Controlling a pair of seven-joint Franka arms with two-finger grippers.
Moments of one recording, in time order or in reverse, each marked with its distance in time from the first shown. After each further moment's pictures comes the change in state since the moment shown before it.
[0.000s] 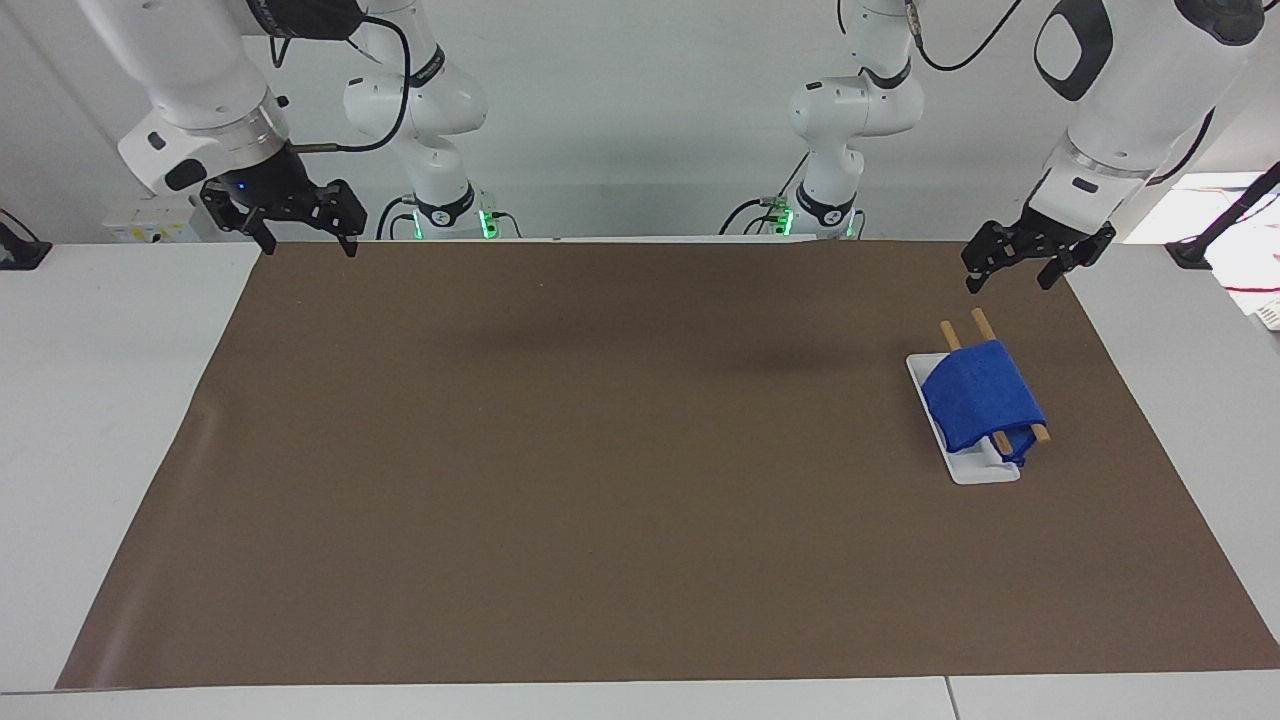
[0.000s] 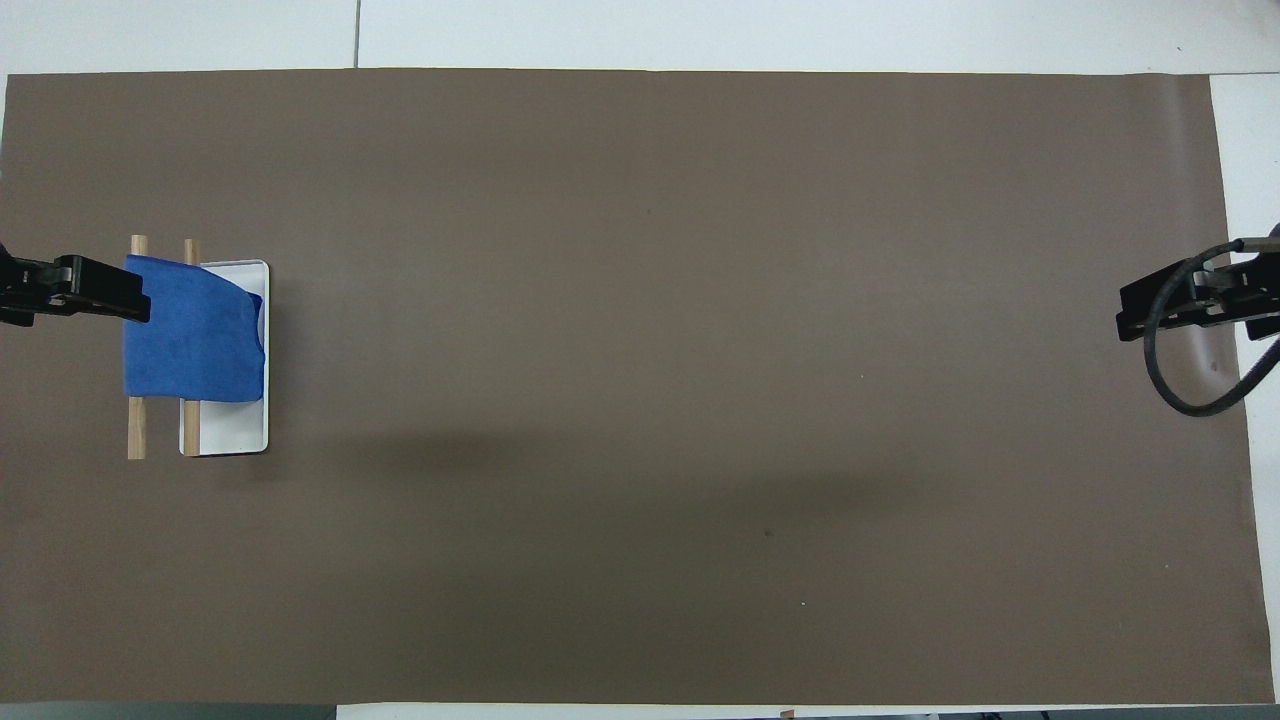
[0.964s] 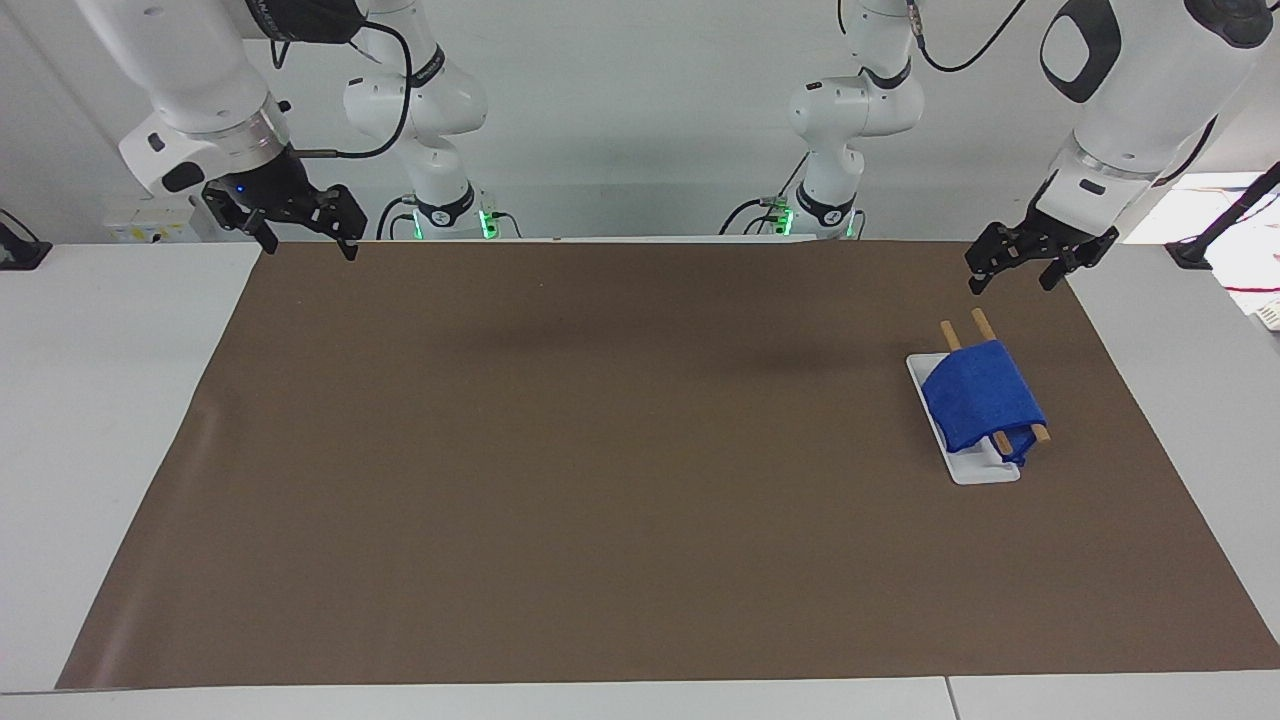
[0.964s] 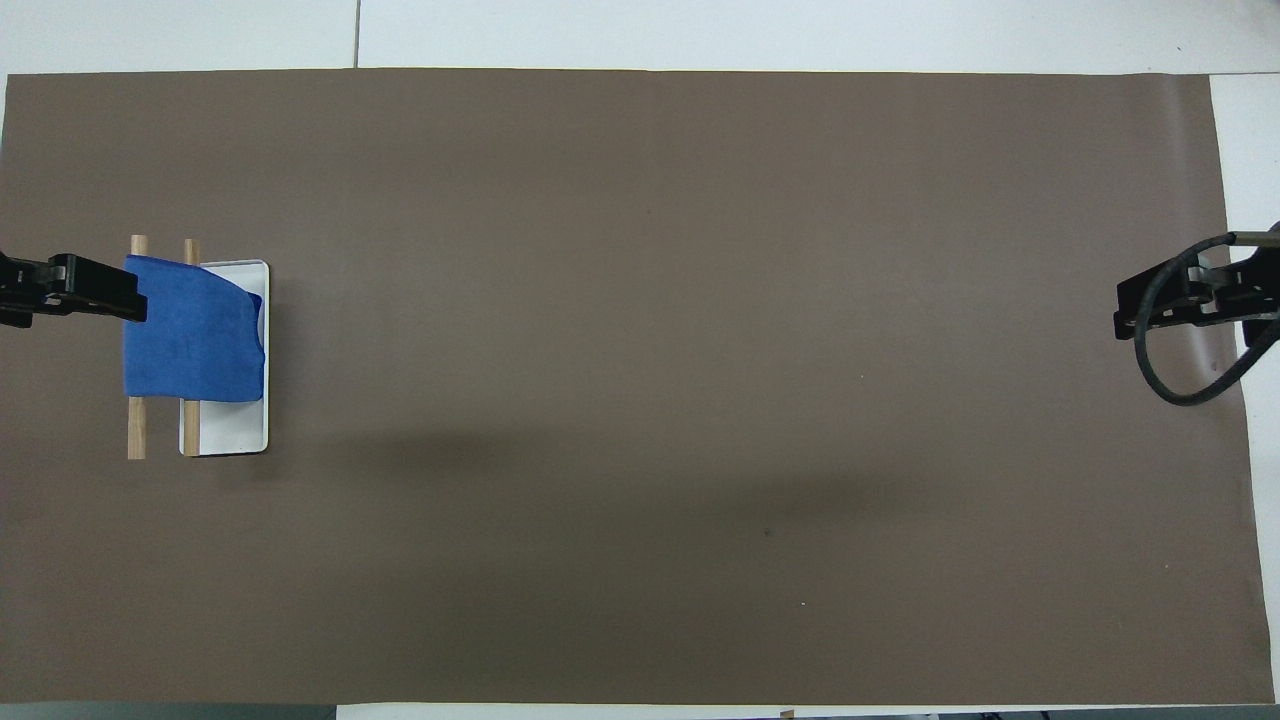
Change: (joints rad) left arm 0.001 0.002 0.009 -0.005 -0.012 0.000 0.000; right arm 0.000 0.000 -0.001 -0.011 -0.001 0.002 0.076
